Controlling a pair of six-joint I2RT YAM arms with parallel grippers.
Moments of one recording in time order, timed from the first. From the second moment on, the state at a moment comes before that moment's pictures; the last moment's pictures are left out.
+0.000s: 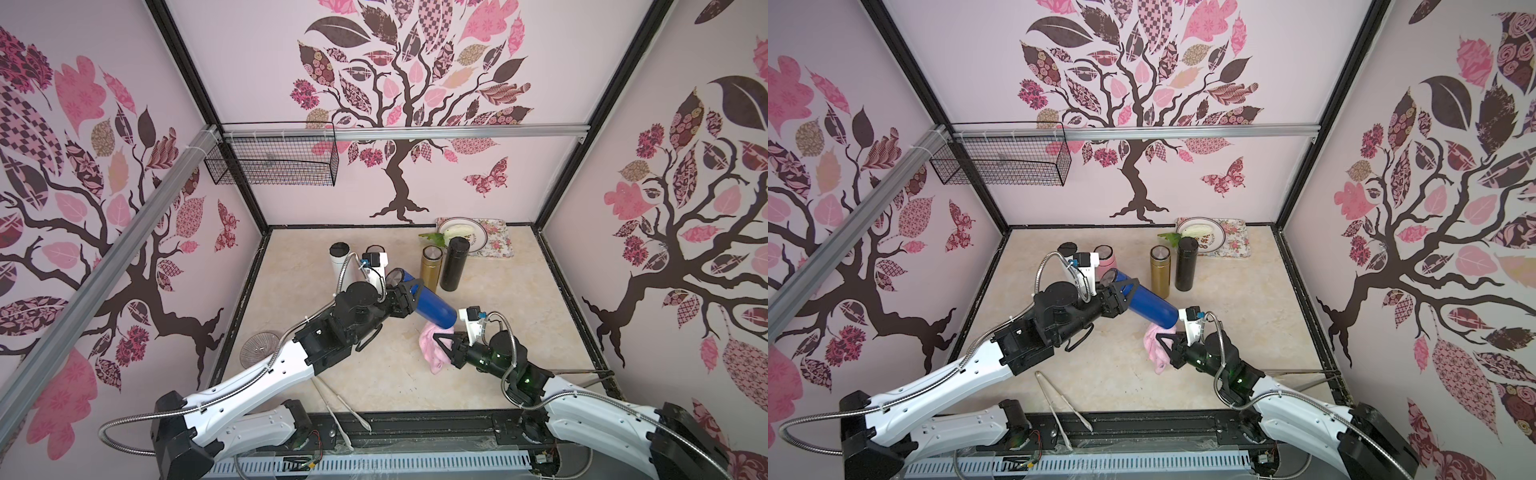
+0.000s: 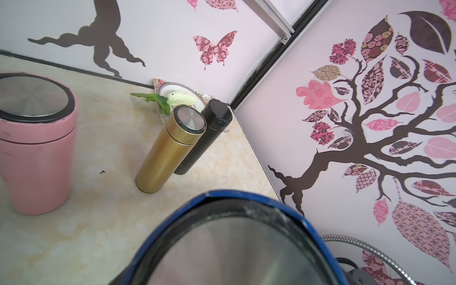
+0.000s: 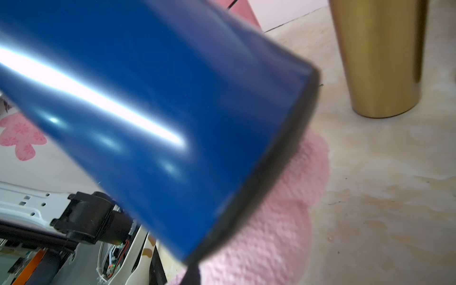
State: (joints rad) left arm -0.93 1.09 0.96 -0.06 -0.18 -0.70; right arm 0.79 0.79 0.15 0.48 -0.15 0.63
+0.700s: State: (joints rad) left arm -0.93 1.11 0.93 -0.09 -0.15 -0.68; right arm 0.78 0.93 0.12 0.57 -0.14 0.72
